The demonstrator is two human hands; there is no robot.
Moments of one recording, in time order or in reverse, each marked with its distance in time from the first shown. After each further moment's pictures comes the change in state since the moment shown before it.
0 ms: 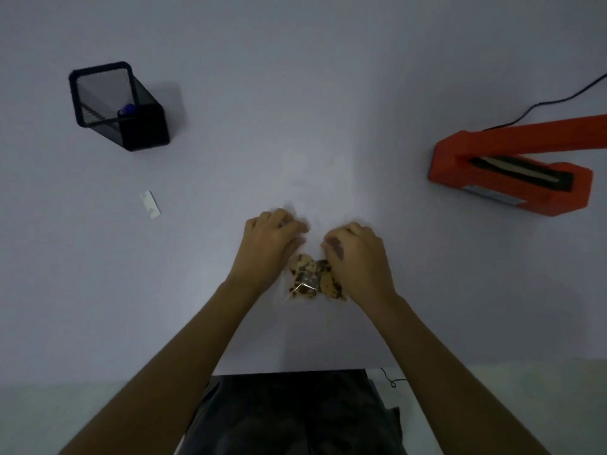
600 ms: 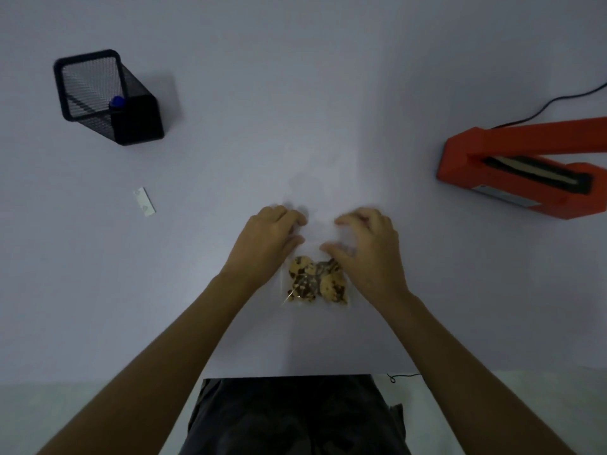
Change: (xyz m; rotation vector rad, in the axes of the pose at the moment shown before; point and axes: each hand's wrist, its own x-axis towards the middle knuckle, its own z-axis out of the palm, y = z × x) left_hand 0.012 -0.001 -0.010 -0.064 -0.086 0.015; right_hand 0.013 0.018 -0.004 0.064 0.051 -0.010
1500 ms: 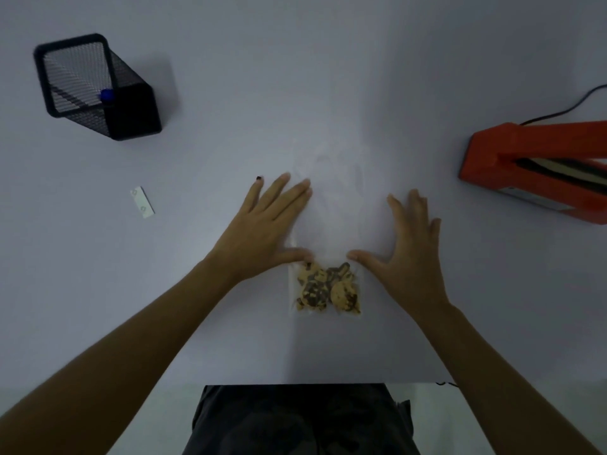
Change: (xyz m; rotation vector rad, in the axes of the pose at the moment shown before) left_hand 0.014 -0.034 -0.006 0.384 -0.226 0.177; right_hand 0.001 0.037 -0.008 -0.082 -0.072 0.095
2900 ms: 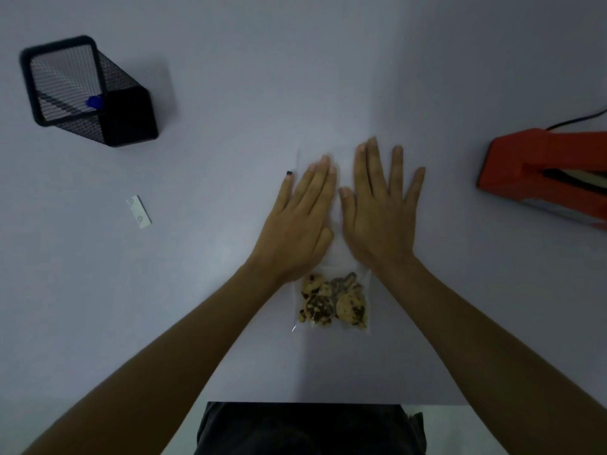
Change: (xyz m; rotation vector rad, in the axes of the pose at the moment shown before) left_hand 0.043 0.032 -0.001 -0.163 0.203 -0.118; right_hand 0.078 -0.041 0.029 -0.416 0.104 -0.114
